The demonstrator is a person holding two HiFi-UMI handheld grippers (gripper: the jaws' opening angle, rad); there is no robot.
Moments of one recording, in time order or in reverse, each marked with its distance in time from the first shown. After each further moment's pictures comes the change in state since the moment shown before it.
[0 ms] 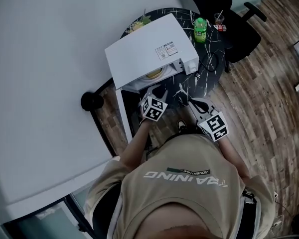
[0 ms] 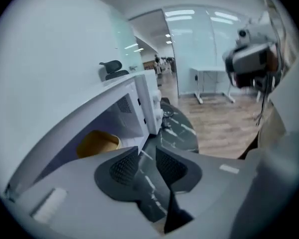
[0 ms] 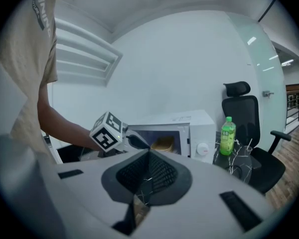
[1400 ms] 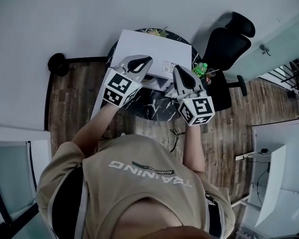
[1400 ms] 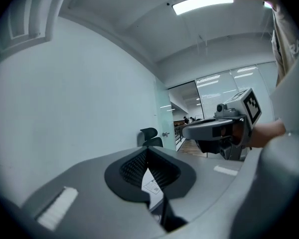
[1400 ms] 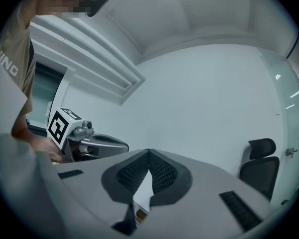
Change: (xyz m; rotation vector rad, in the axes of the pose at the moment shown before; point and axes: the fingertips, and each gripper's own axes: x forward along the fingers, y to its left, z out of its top) left arm -0.241 0.115 0.170 -0.288 -0.725 0.294; right arm 0.053 0.020 0.248 -0.306 -0.282 0.094
